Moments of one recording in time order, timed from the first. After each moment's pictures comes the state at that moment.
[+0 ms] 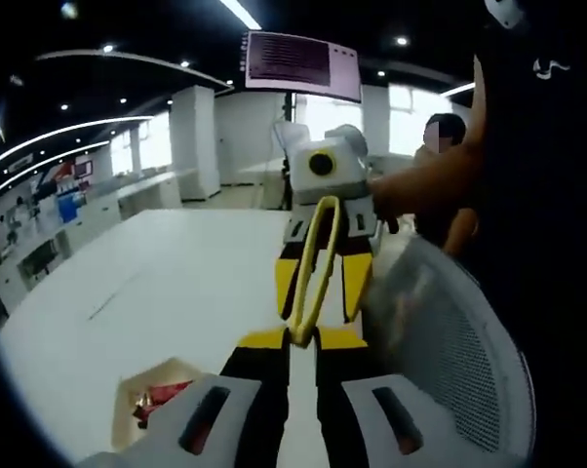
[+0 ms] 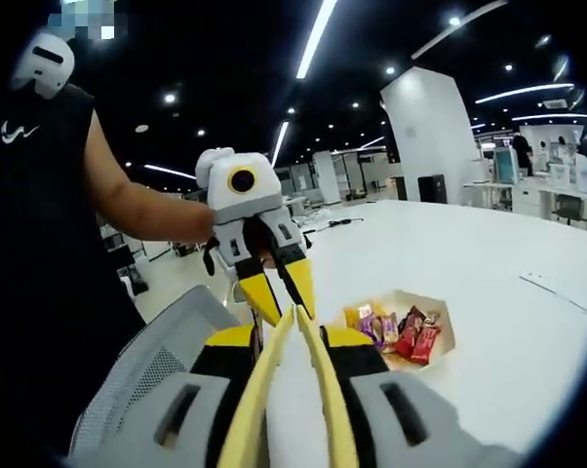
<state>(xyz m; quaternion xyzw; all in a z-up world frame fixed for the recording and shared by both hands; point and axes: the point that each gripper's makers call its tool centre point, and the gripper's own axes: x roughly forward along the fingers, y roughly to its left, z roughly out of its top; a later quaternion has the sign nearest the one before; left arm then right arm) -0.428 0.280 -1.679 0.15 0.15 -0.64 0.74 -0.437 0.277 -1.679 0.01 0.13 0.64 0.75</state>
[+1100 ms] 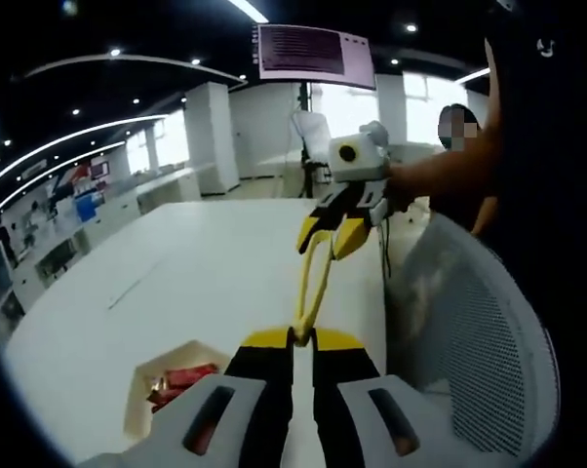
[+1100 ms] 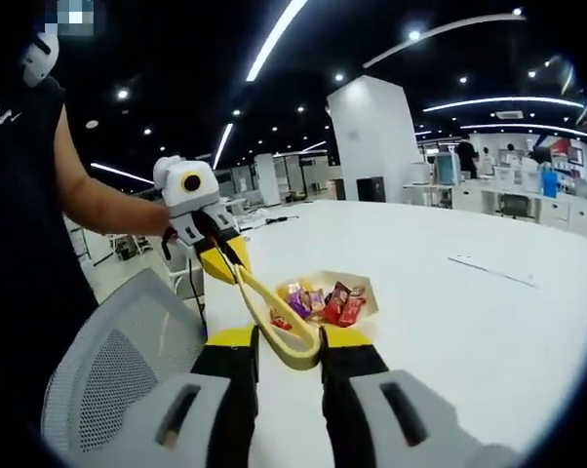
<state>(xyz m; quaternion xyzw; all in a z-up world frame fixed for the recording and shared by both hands) -0.415 0.292 -1.702 0.17 0.15 -0.61 0.76 -0.415 0.205 -1.706 -0.01 0.14 0.53 0.83</state>
